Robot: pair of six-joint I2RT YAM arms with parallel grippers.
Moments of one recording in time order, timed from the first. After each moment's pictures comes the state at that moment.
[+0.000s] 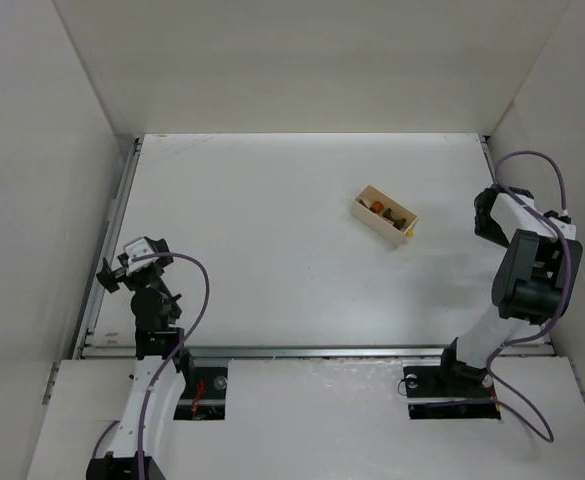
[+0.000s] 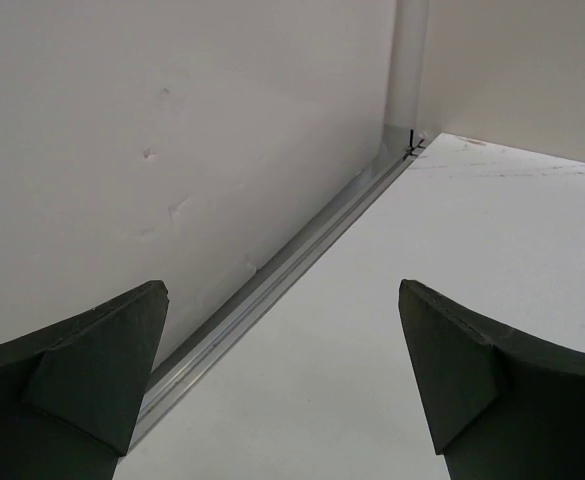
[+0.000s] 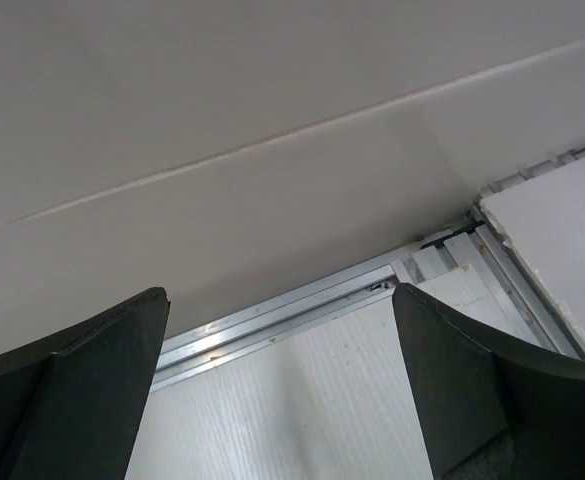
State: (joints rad) left arm 0.02 0.43 0.06 0.60 -0.60 0.20; right arm -0.29 1.72 1.22 -1.33 1.34 1.95
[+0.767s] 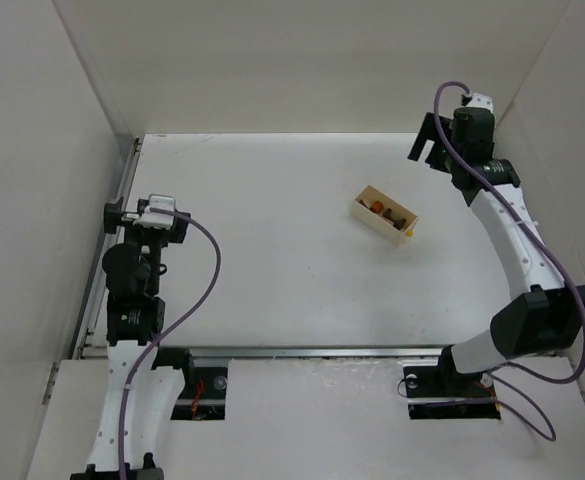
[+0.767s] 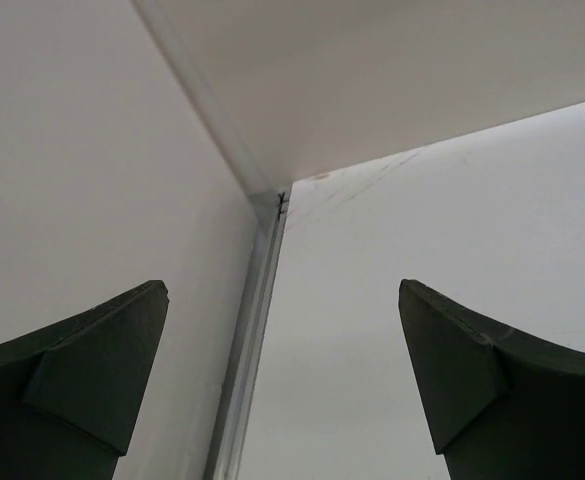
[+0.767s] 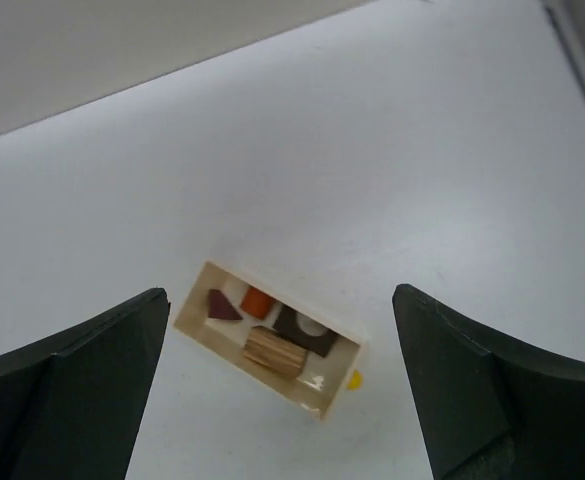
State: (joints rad) left arm 0.02 0.54 0.56 0.07 -0.07 0.41; right arm 0.11 1.47 1.51 -0.54 0.27 0.38
